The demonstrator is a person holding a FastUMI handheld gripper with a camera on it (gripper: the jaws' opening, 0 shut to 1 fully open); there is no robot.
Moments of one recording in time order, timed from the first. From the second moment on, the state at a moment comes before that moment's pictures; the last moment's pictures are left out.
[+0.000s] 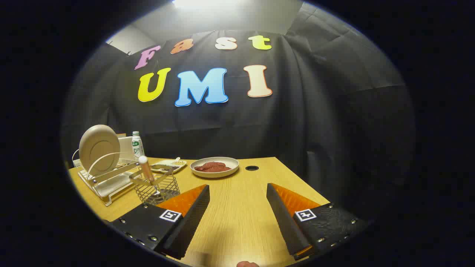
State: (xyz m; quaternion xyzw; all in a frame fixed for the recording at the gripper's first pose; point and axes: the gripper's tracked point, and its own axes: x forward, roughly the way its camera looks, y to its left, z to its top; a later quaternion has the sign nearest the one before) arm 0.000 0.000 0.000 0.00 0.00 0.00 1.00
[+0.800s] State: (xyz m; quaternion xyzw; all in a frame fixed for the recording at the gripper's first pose) arm -0.057 0.125 0.225 0.02 -0.04 0.02 1.00
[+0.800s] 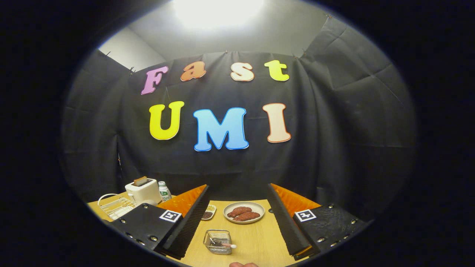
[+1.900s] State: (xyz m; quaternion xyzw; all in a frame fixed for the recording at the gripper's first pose) arm -0.030 0.353 0.138 0.04 0.28 0.15 0.95
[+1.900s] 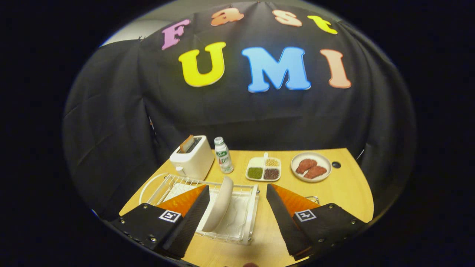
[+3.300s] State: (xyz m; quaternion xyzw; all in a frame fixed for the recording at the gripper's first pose) arm 0.009 0.394 0.037 -0.03 0.52 -0.01 0.85
